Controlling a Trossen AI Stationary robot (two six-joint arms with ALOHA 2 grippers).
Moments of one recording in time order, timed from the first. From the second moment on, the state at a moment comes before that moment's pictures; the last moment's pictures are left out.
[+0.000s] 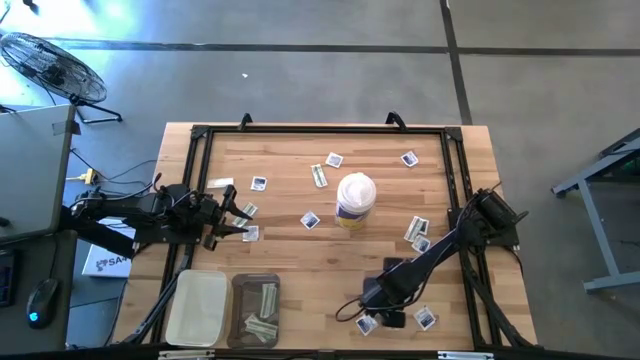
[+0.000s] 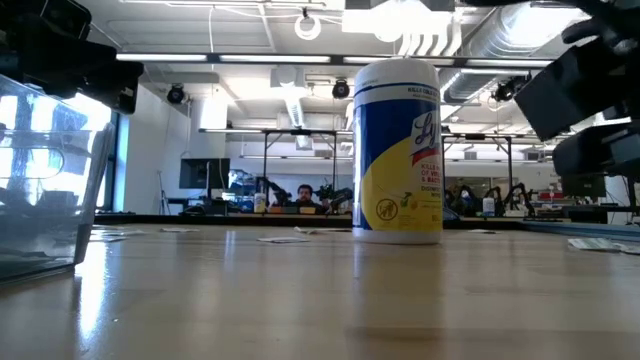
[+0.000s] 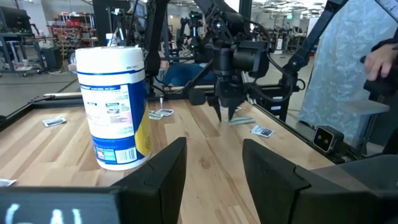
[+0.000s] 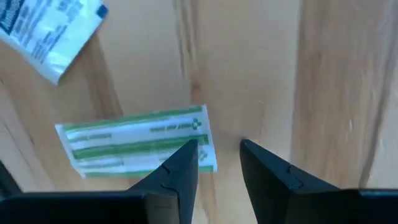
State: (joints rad) left arm -0.06 0.03 0.01 0.04 0.19 -0.01; right arm 0.61 1.94 1.23 -0.82 -0.16 0.72
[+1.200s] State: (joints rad) left arm -0.06 0.03 0.01 0.04 0.19 -0.01; right arm 0.70 1.93 1.18 -0.67 0.09 0.56
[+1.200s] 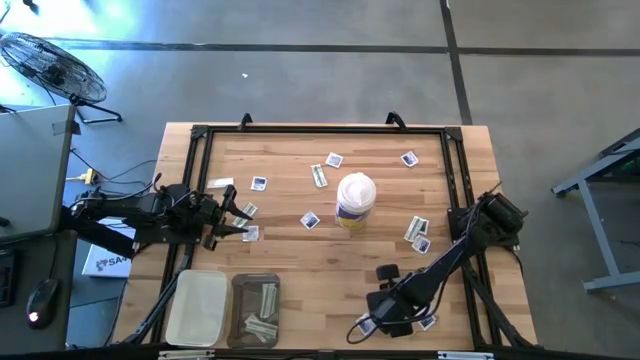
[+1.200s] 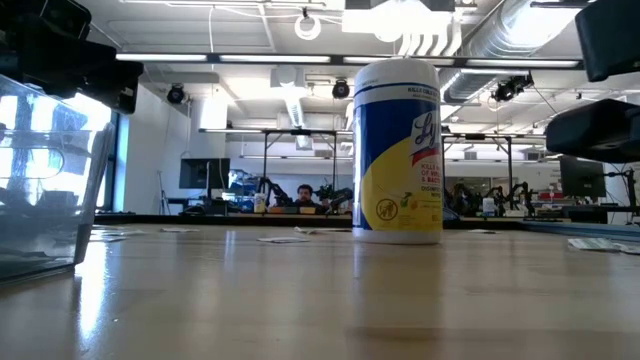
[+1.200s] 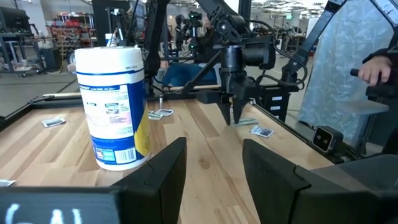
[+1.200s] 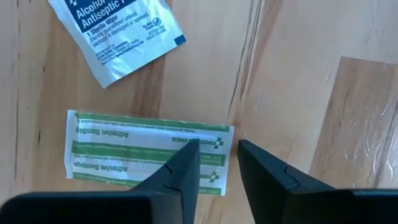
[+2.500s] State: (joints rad) left arm -0.06 0.03 0.01 0.04 0.19 -0.01; right arm 0.47 1.95 1.62 -0.20 0.40 0.18
